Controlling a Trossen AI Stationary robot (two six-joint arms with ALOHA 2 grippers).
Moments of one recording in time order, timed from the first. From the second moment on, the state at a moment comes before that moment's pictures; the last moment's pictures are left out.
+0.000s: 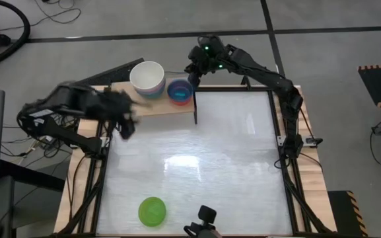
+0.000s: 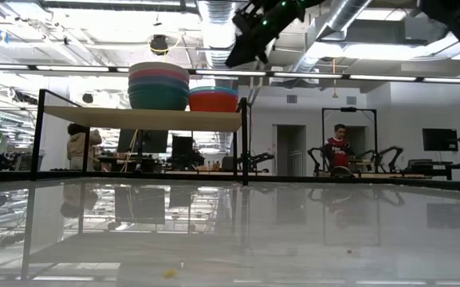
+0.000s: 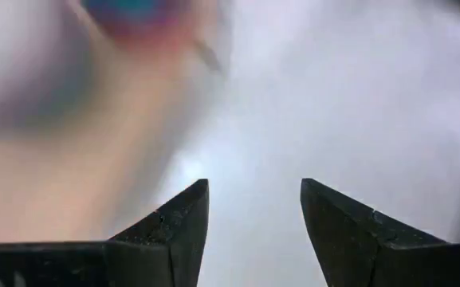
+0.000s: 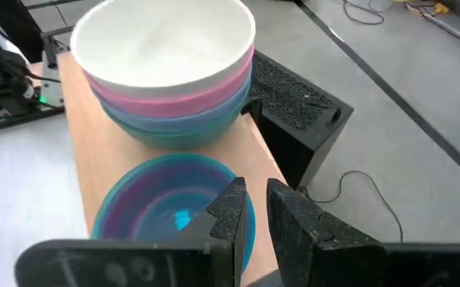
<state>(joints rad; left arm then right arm) -0.02 1.18 1.67 -1.39 -0.28 -0.50 -0.56 1.97 2.12 -0.72 -0.16 -0.11</state>
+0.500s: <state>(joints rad) -0.40 1.17 1.02 -0.85 0.05 -0.90 -0.58 1.90 2.12 -0.82 -0.16 -0.07</state>
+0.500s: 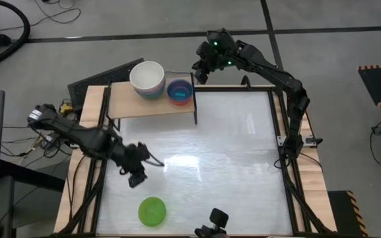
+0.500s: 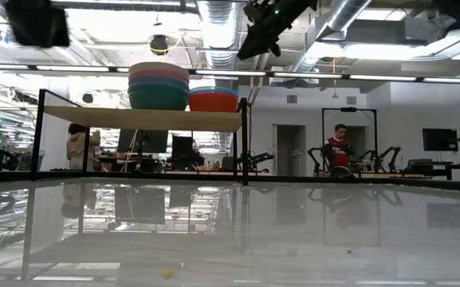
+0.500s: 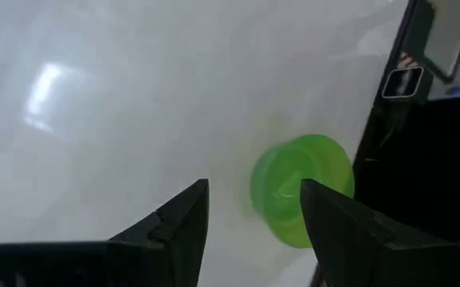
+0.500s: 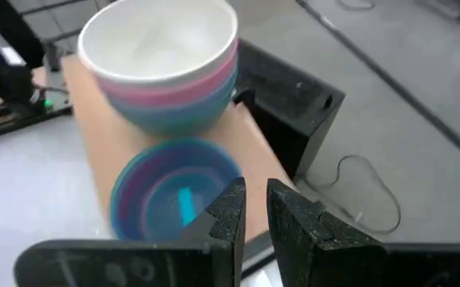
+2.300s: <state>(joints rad) -0.67 1.72 1.02 -0.67 0.03 -1.17 -0.53 1.86 2.12 -1.06 -0.16 -0.23</state>
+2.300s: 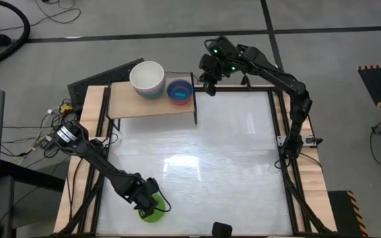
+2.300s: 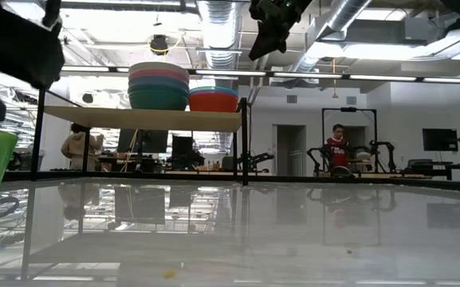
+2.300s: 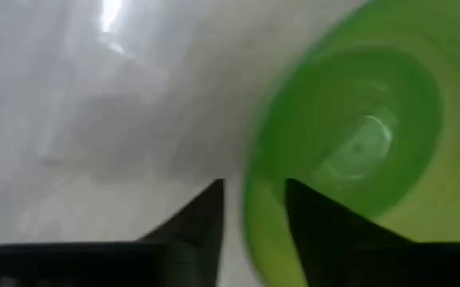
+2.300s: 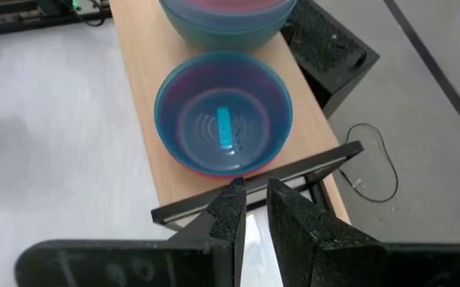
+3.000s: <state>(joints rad) -0.50 1.52 1.29 -1.38 -0.77 -1.58 -0.51 1.77 2.12 -1.08 -0.16 -0.21</state>
